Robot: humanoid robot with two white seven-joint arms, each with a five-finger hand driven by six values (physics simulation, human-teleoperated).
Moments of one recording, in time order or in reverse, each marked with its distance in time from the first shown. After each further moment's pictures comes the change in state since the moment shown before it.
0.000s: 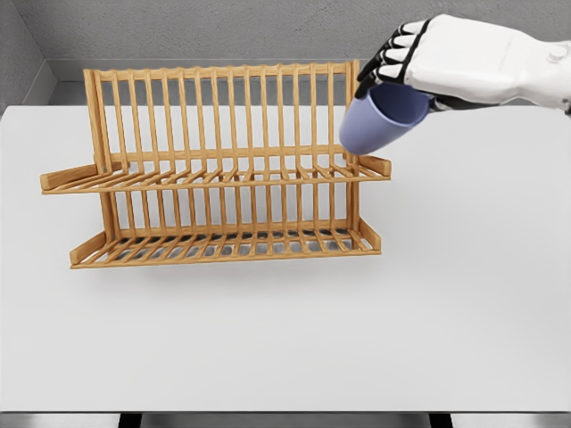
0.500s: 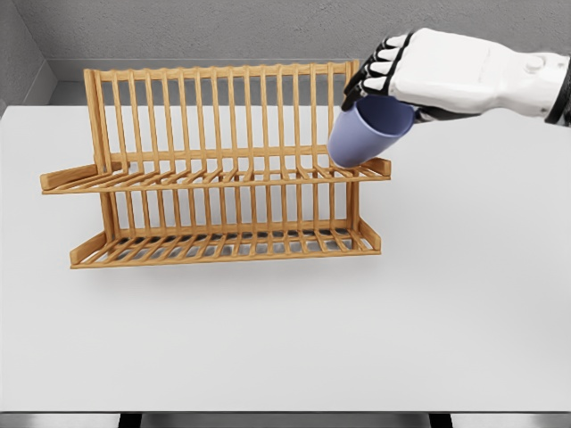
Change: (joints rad) left arm 0.000 0.000 0.000 0.000 0.000 0.000 0.000; right arm -0.003 0.020 0.042 0.000 0.000 0.012 0.000
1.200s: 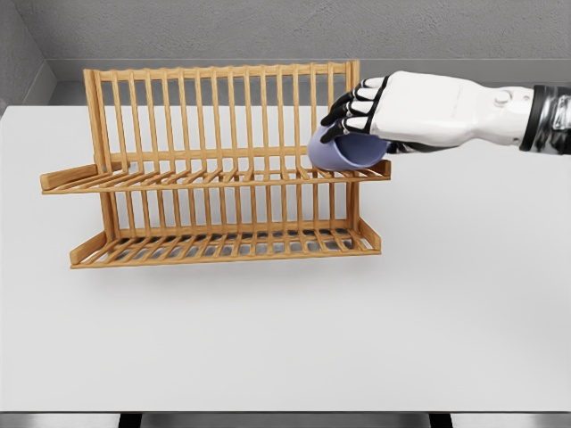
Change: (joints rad) left arm 0.000 0.000 0.000 0.000 0.000 0.000 0.000; right arm 0.012 -0.006 0.086 0.000 -0.001 -0.025 -0.003
